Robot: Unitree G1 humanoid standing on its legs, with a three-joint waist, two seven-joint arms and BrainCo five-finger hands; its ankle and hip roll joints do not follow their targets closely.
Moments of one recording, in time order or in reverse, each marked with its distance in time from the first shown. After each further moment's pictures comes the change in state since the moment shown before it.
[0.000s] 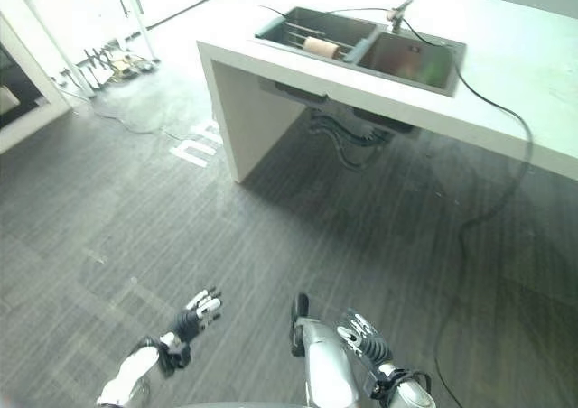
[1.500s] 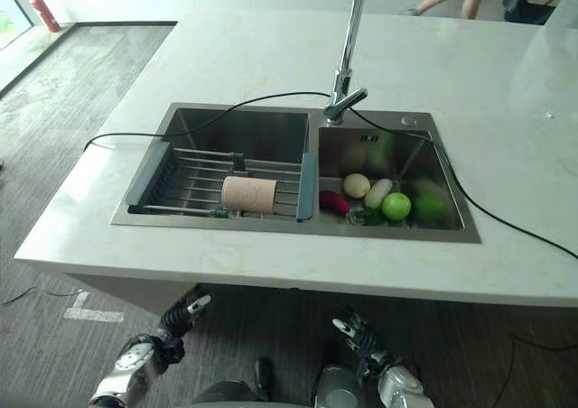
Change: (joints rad) left arm -0.074 -0.022 0.051 0.252 -0.003 0.093 0.140; right arm -0.160 0.039 0.003 0.369 -0.001 0.000 -0.101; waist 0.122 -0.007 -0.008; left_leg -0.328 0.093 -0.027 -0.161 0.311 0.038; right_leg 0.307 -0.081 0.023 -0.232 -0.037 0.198
